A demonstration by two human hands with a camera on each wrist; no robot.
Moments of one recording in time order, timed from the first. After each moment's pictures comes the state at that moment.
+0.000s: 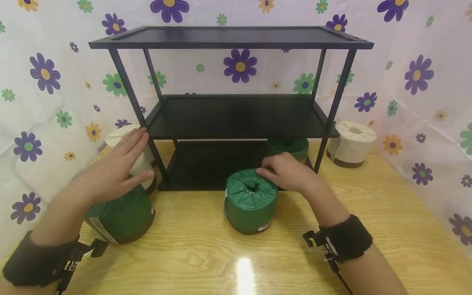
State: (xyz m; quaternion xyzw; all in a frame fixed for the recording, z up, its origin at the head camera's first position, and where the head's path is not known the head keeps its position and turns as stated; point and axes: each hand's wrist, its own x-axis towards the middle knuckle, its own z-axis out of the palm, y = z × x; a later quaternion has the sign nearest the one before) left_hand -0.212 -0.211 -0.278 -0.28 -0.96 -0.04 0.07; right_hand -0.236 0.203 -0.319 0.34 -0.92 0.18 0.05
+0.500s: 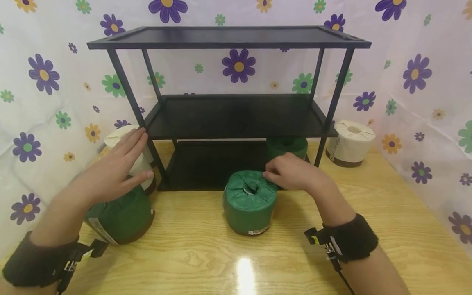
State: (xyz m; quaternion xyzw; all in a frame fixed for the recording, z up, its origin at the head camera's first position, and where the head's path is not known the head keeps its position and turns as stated) left_hand -0.211 -0.211 -0.279 -0.28 -0.96 -0.05 0.06; right_hand -0.226 0.211 -0.303 0.34 -0.93 0.16 -0.03
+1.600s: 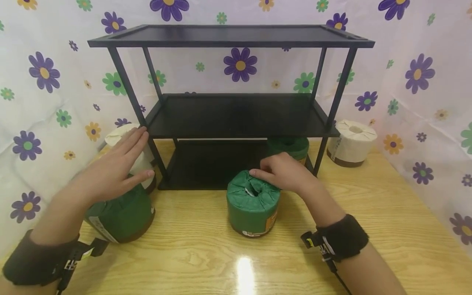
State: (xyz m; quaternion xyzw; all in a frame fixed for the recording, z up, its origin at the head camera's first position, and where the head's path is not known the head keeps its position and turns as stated) left_hand -0.211 -0.211 -0.279 -0.28 -0.96 -0.04 0.07; right_hand -0.239 0.198 -0.326 0.30 -0.93 0.20 0.01
